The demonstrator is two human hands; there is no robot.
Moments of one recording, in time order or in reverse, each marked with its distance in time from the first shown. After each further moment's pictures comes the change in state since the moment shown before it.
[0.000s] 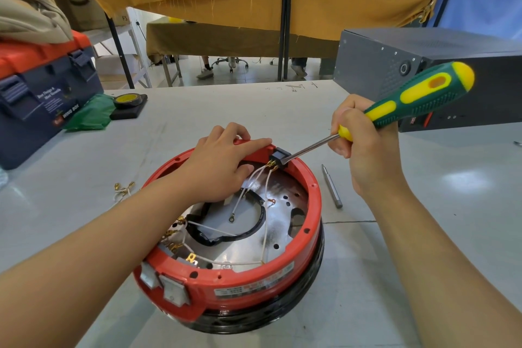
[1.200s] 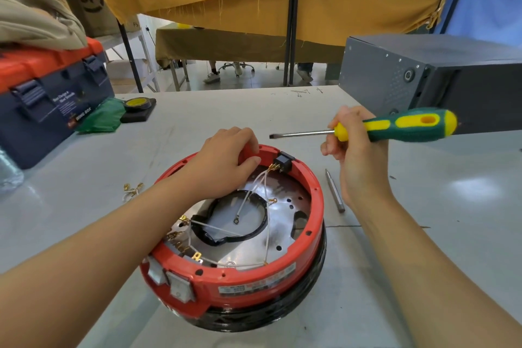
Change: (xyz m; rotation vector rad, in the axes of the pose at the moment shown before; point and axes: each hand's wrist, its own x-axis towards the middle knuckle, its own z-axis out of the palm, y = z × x) left_hand -0.004 0.009 -0.014 -0.260 0.079 -0.084; right_hand -0.002 0.020 0.006 0.080 0.156 0.052
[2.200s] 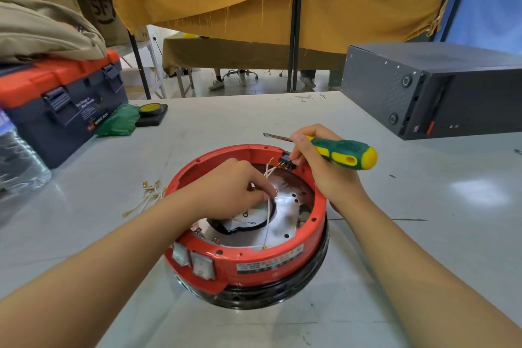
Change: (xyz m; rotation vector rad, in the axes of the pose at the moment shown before) left_hand -0.038 0.019 -0.014 -0.092 -0.264 0.047; right_hand -0.021 0.009 0.014 -0.282 -0.301 -0.026
